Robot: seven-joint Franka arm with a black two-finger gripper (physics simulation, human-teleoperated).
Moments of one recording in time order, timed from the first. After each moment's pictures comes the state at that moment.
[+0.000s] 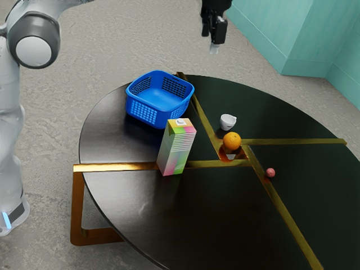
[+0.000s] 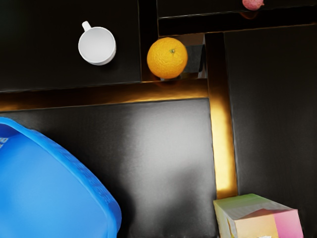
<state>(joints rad) -0.18 0.07 0.22 -1.05 0.06 1.29 0.09</state>
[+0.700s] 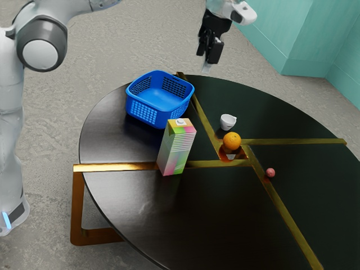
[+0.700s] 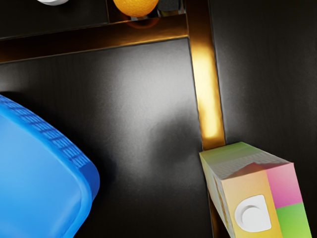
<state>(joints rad) -0.15 0.13 0.14 -1.09 0.05 1.19 0.13</state>
